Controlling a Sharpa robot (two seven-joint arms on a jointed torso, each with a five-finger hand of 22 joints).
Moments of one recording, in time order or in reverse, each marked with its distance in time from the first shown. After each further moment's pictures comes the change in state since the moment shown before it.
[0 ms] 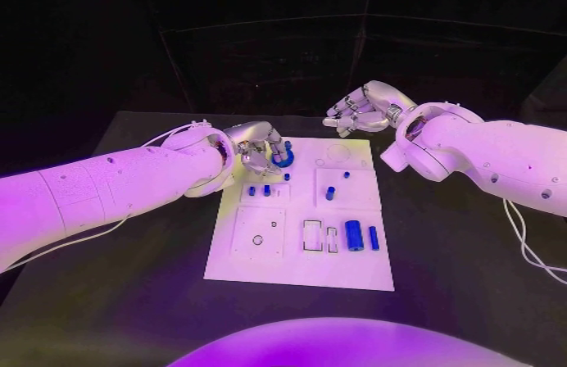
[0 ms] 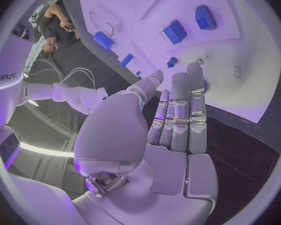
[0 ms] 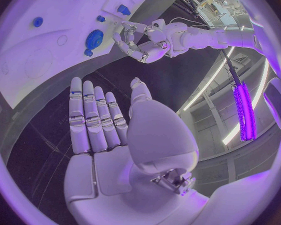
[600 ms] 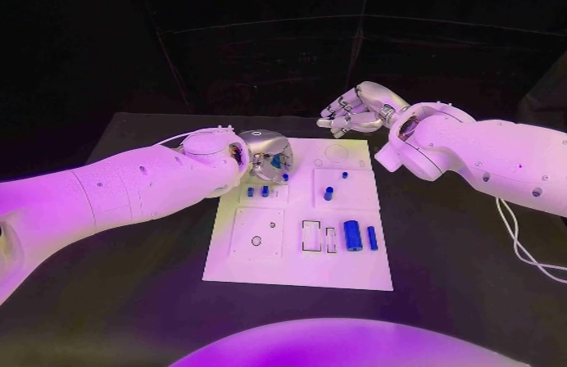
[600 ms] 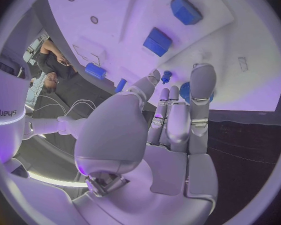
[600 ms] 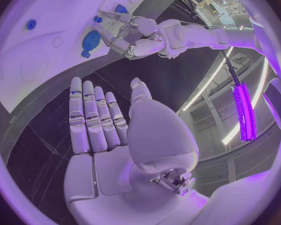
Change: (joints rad) left arm -0.013 0.104 -0.015 -0.097 -0.281 0.054 0.022; left_hand -0.002 0.031 -0.070 0.017 0.000 0.080 -0.009 -0.077 -0.072 0.029 -0.007 -0.035 -0.094 0.150 -0.005 0.493 0.438 0.000 0.169 -0.012 0.266 0.226; right arm 0.000 0.015 0.000 -0.005 0.000 0.002 -0.002; right_hand 0.000 0.000 0.000 0.000 0.004 0.000 0.000 0.000 0.000 0.000 0.000 0.000 0.000 0.000 0.000 0.000 -0.001 0.000 0.000 0.000 0.000 0.000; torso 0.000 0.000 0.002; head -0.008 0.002
